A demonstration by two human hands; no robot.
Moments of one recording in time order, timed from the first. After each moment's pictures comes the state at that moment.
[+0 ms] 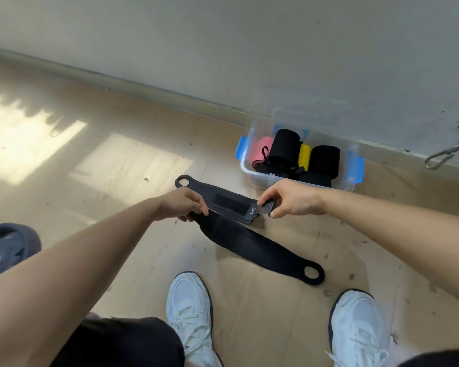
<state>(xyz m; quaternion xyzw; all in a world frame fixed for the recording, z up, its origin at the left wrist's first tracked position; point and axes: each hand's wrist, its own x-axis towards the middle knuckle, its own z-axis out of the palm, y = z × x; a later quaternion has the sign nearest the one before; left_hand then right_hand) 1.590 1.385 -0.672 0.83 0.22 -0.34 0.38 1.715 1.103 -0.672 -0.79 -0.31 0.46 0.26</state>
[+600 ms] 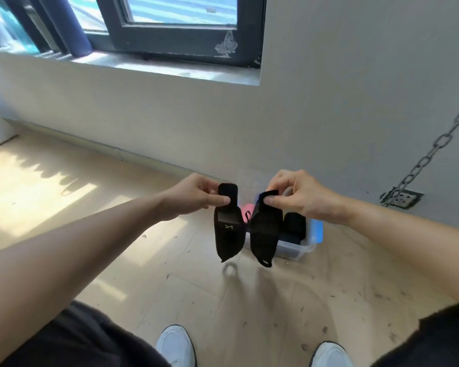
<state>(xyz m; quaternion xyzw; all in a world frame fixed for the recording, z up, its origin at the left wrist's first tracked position) 1.609 1.322 -0.461 0.86 0.06 -0.11 0.50 1.703 1.063 -0.460 -0.80 -0.34 0.21 0.44</state>
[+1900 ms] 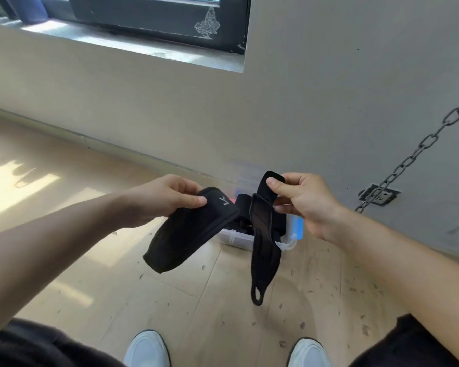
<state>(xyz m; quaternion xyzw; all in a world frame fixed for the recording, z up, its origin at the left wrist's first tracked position) 1.606 1.323 -0.459 0.78 0.07 -0.22 0.58 1.692 1.056 -0.464 -0.75 -0.03 0.21 0.63</state>
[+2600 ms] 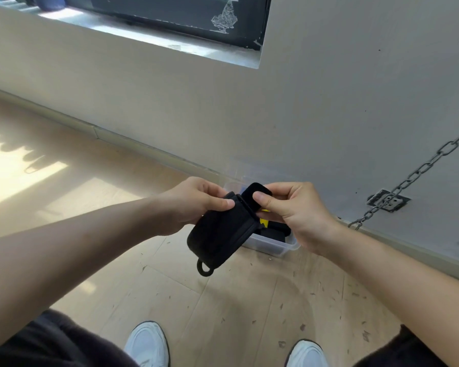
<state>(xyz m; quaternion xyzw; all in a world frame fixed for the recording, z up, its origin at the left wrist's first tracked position) 1.602 1.286 -0.469 0.73 0.14 -0.18 0.64 1.664 1.075 -0.472 -0.70 -0.12 0.24 0.66</state>
